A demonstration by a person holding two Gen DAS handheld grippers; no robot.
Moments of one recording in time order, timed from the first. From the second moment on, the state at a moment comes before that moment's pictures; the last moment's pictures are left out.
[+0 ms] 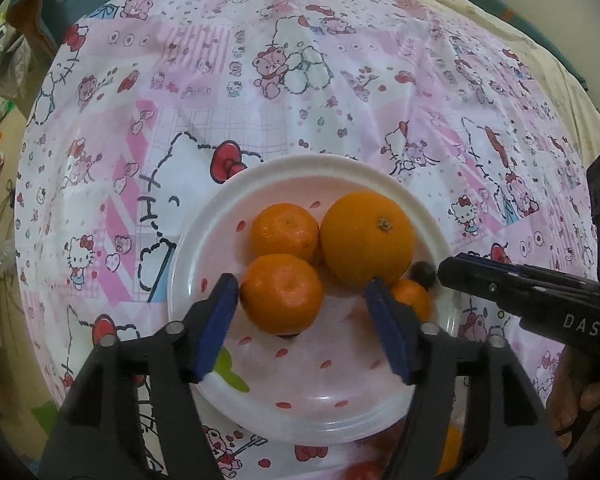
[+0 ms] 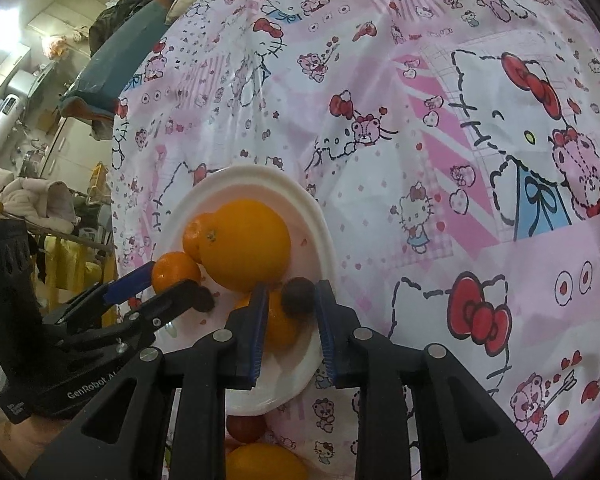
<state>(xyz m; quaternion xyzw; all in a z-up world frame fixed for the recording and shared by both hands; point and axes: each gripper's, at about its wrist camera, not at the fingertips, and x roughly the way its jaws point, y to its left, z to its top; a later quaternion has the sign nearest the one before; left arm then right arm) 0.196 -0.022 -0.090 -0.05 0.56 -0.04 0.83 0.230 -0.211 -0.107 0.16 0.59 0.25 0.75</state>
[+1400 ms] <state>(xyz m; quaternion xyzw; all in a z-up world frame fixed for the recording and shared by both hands) 0.152 -0.015 -0.052 -0.05 0.52 -0.02 0.85 0.194 -0.225 -0.052 0.15 0.57 0.23 0.78</state>
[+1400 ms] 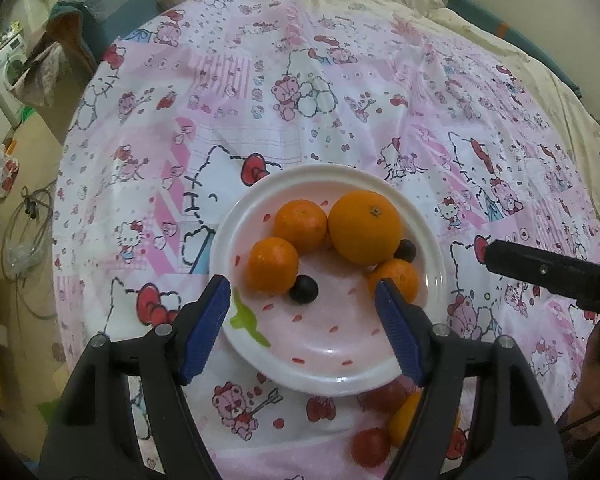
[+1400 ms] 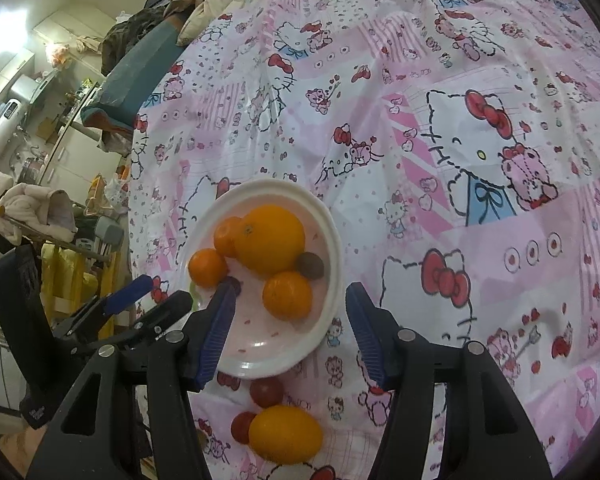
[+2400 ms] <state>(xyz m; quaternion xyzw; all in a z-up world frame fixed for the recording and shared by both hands) 0.060 0.025 -0.039 -0.08 0.54 0.03 0.84 0.112 -0.246 -0.061 0.13 0.59 0.23 0.76</state>
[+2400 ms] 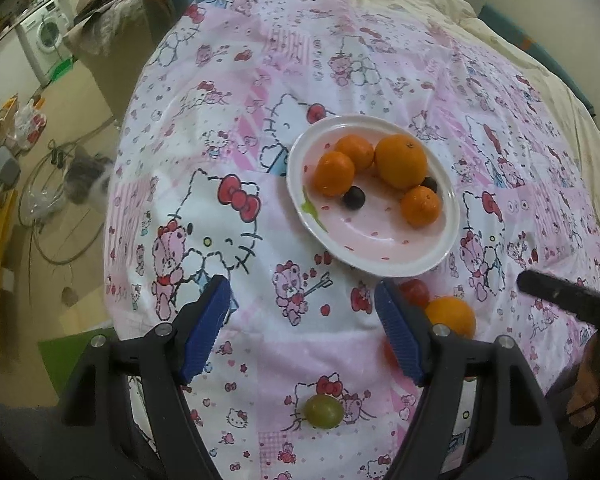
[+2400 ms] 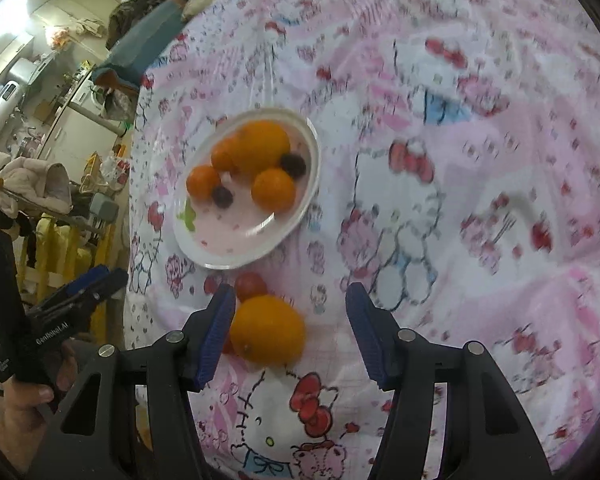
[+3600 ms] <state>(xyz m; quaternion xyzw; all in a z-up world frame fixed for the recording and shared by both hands) 0.068 -0.017 -0.077 -0.08 0.60 0.00 0.79 0.117 -0.219 -0.118 0.12 0.66 0.23 0.70</state>
